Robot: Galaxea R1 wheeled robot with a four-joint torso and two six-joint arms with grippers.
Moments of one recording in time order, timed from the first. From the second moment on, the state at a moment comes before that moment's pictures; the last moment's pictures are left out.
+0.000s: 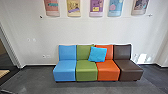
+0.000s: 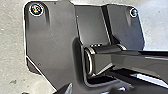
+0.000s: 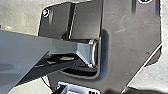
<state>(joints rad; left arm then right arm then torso) 1.52 3.04 -2.68 -0.01 0.02 0.06 -1.62 2.99 -2.60 -0.18 0.07 0.09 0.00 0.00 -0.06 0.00</state>
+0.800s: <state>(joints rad) 1.53 3.00 -2.65 -0.01 0.02 0.06 -1.61 2.91 -2.46 -0.18 0.07 0.09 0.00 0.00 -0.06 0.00</state>
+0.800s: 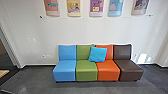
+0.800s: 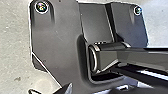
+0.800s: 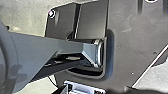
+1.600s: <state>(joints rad) 1.52 2.81 -2.38 -0.03 0.03 0.05 -1.58 2.69 -2.10 -0.18 0.02 0.10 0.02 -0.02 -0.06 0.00</state>
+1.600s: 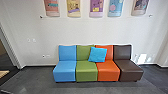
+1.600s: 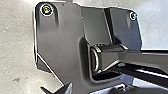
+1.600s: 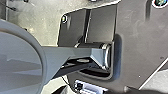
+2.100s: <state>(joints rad) 1.49 2.73 -2.32 -0.08 0.03 0.05 -1.53 2.50 -1.89 -0.18 0.00 0.16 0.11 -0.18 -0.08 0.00</state>
